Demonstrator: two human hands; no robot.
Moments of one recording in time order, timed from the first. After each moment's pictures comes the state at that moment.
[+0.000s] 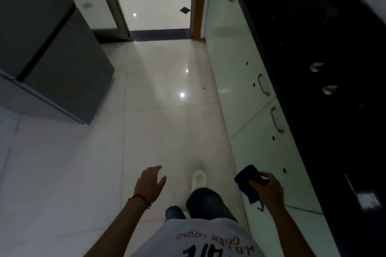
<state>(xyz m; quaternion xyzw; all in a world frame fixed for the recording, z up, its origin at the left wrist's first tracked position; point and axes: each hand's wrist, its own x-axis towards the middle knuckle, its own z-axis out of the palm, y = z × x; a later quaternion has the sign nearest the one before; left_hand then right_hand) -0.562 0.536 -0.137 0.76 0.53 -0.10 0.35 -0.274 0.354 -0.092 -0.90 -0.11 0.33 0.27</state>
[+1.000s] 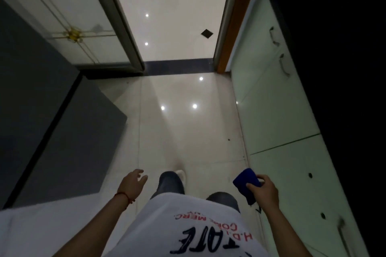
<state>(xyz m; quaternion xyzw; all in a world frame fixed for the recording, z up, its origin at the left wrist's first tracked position) -0.479 1.068 -0.144 0.60 0.66 -0.09 0.44 -0.145 0.872 -0.125 -0.88 -0.09 0.38 0.25</state>
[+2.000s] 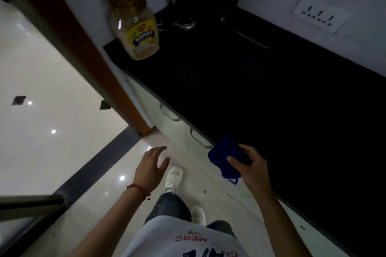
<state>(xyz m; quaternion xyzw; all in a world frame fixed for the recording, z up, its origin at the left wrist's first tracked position) 0.042 1.335 -0.046 0.92 0.21 -0.06 0.33 0.121 1.079 -0.044 -0.83 0.04 0.12 0.54</state>
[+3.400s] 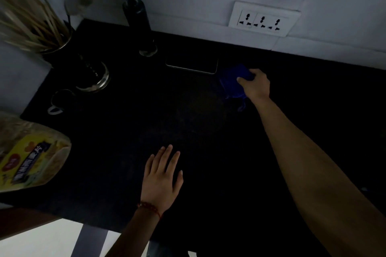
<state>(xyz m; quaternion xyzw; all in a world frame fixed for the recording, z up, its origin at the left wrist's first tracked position) 0.344 1.324 -0.078 0.98 -0.15 -0.05 0.12 0.534 1.029 -0.037 -0.85 0.28 -0.01 0.46</state>
